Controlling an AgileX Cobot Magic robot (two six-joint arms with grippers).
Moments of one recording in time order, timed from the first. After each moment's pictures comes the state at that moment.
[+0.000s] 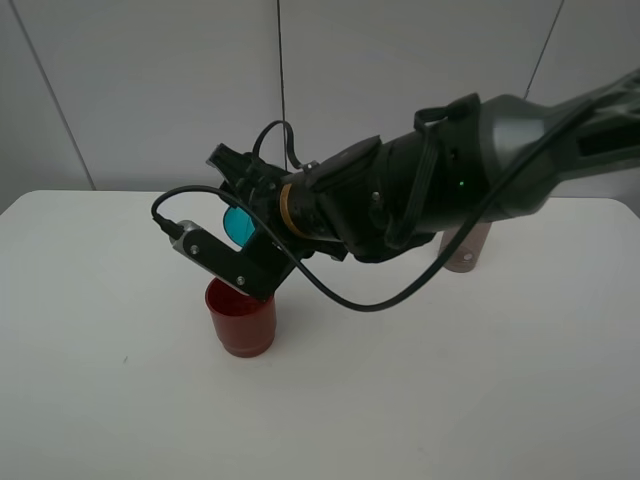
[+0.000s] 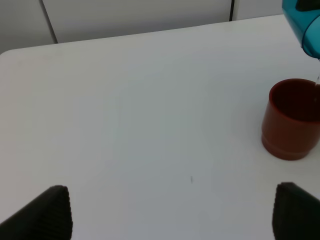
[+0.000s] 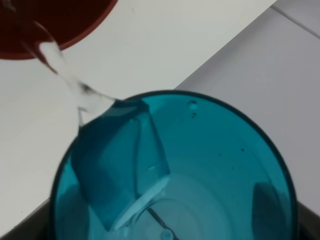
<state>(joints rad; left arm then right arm) -0.04 -0.01 -0.51 -0.16 1.08 0.15 0.96 1.89 -1.18 -1.73 0.36 -0.34</state>
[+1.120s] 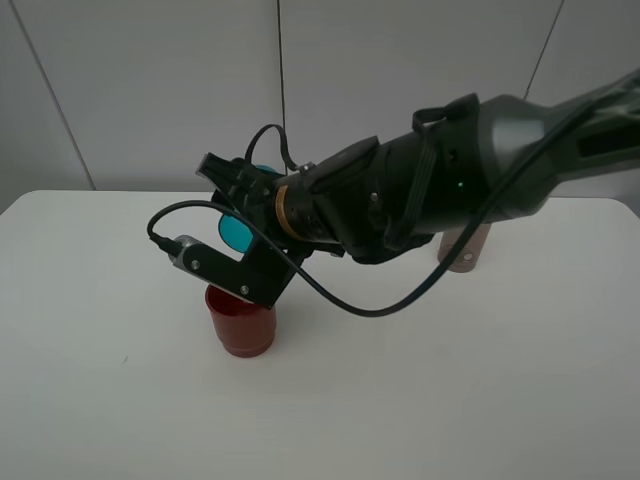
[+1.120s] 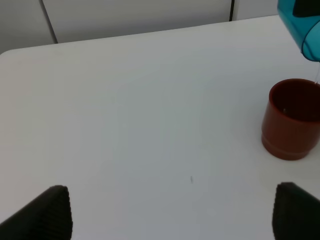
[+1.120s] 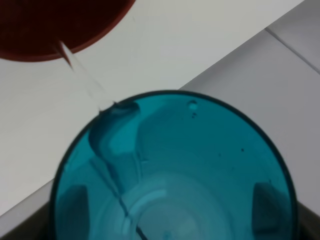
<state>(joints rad) -0.04 -0.01 -0.51 -0.16 1.08 0.15 0.97 1.89 -1.18 -1.73 0.33 -0.45</state>
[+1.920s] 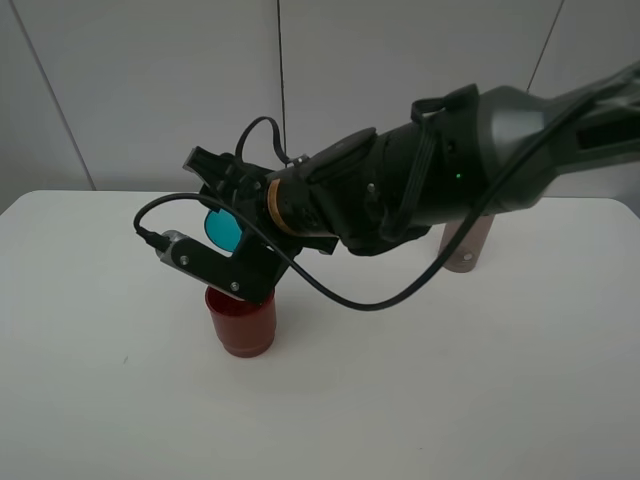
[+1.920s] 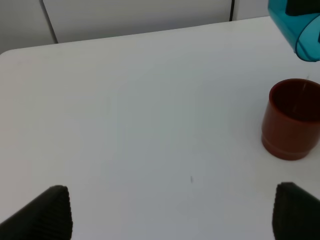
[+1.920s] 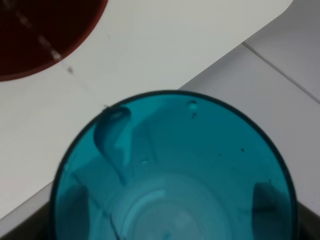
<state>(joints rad) -0.04 -0.01 -0.51 -0.16 1.08 0.15 0.97 1.89 -1.21 -1.74 0.28 -0.45</state>
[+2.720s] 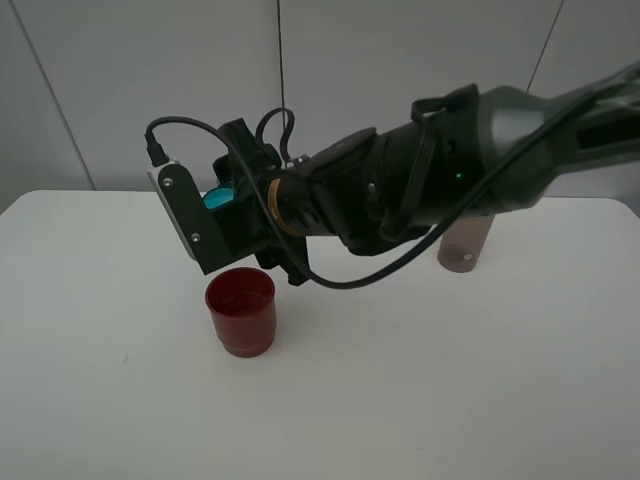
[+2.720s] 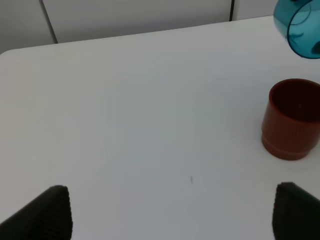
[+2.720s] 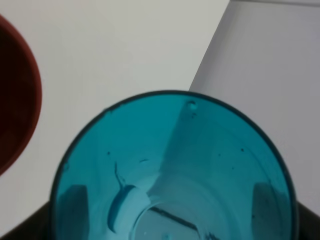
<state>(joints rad) -0.04 -0.01 -0.51 -0.16 1.08 0.15 0.97 1.89 -1.21 -1.74 0.28 0.16</state>
